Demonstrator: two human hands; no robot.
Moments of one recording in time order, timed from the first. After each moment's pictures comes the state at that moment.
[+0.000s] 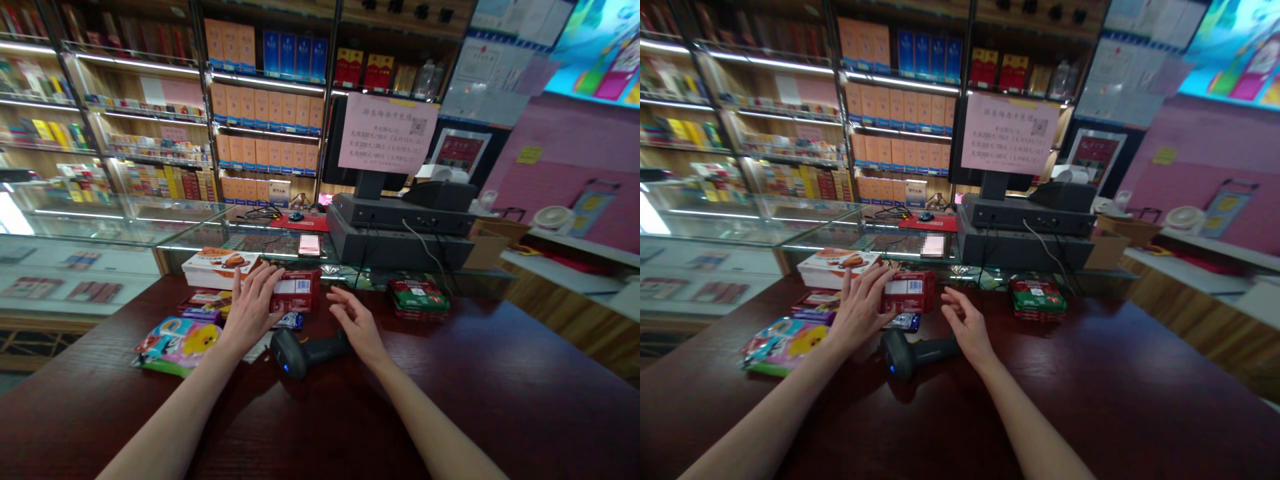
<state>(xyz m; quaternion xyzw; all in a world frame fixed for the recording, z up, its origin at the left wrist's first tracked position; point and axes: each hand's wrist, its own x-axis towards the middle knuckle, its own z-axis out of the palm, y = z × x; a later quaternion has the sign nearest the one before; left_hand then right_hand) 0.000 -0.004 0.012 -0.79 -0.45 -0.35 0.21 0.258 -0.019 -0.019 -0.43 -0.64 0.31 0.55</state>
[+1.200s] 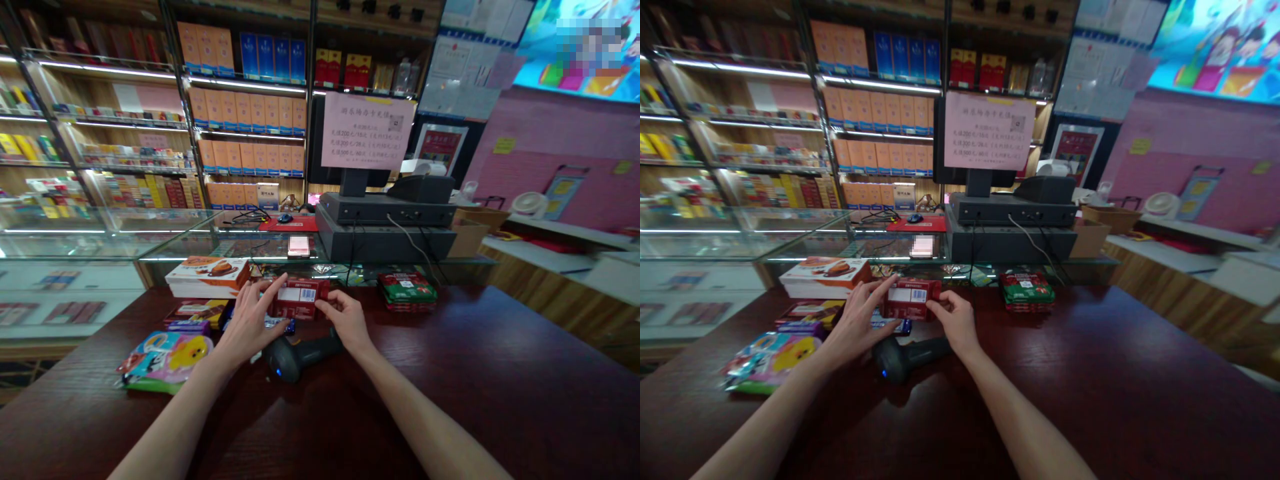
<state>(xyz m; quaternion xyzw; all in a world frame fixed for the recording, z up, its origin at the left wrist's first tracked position) 0.011 -0.006 0.014 -0.84 -0.41 -0.35 0.05 0.241 -0.014 -0.005 -0.46 -0.56 0.33 0.60</state>
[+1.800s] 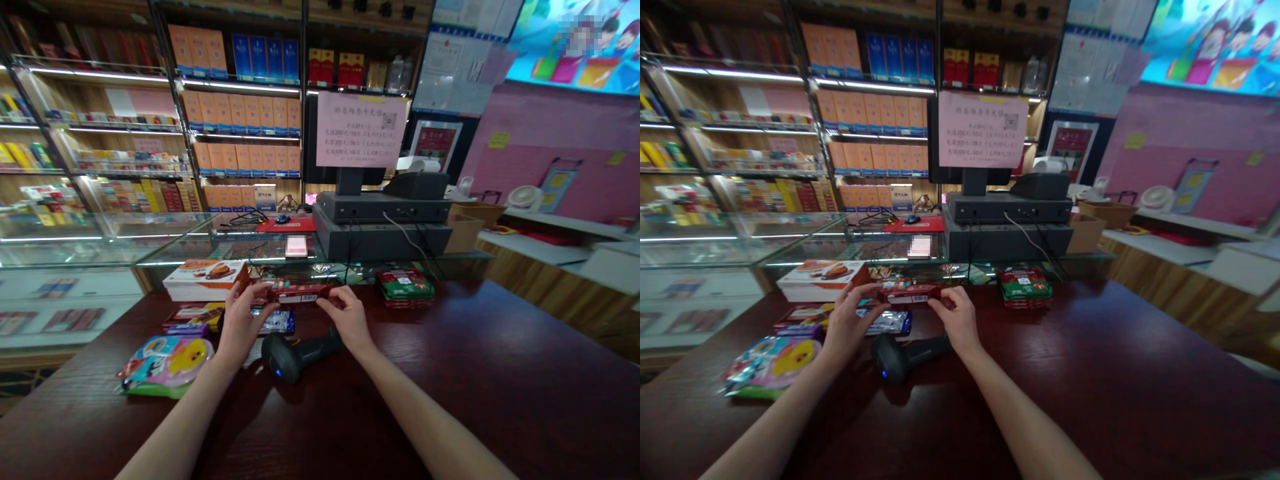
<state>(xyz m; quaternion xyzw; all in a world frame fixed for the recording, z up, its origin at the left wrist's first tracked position) 0.010 0.006 0.002 -0.76 -0.42 -0.49 0.08 0.248 -0.009 -0.011 -0.47 -0.58 0.20 0.63</state>
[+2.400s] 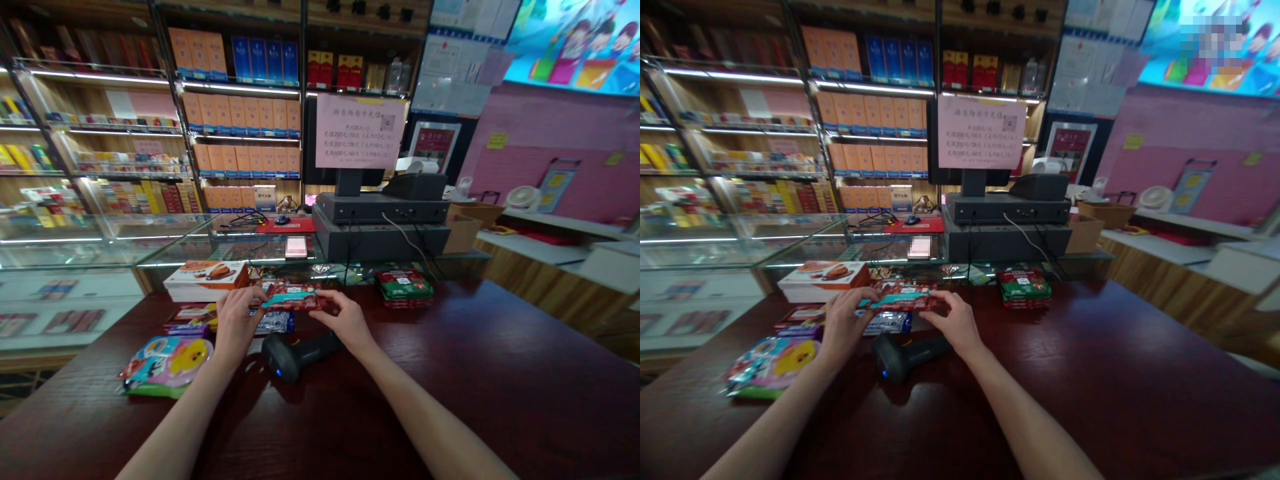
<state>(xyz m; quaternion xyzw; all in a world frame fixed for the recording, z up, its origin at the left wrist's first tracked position) 0.001 0.002 0.005 -0.77 -0.47 -0.43 0.10 0.254 -0.017 -0.012 -0.49 -0.65 0.22 0.54</state>
